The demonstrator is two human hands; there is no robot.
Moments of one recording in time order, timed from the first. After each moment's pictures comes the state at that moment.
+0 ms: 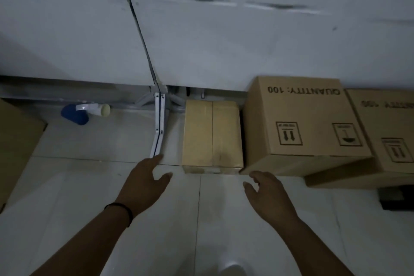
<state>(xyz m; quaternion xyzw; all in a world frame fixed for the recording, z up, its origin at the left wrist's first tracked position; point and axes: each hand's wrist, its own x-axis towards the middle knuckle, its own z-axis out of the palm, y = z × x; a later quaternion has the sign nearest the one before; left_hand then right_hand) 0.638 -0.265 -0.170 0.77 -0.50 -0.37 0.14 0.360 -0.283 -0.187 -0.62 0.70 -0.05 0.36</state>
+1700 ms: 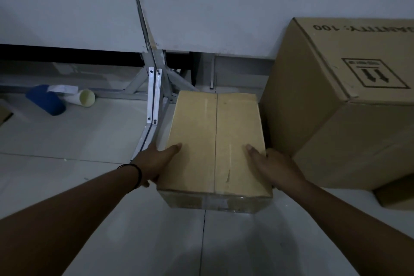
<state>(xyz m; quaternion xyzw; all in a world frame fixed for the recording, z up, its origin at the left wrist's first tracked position) 0.645 -0.337 -0.432 0.79 -0.37 -0.47 0.14 0.370 -0.374 -0.439 -0.59 0.72 -0.04 0.35</state>
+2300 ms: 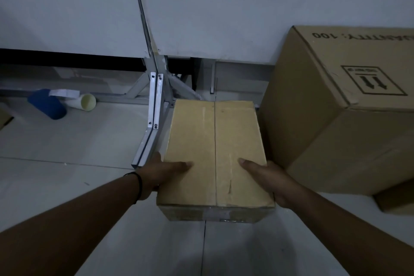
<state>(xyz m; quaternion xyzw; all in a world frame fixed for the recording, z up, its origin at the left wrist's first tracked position) 0.649 -0.329 -0.440 0.70 -0.30 -0.61 0.24 0.374 -0.366 -0.463 -0.41 0.66 -0.20 0.59</state>
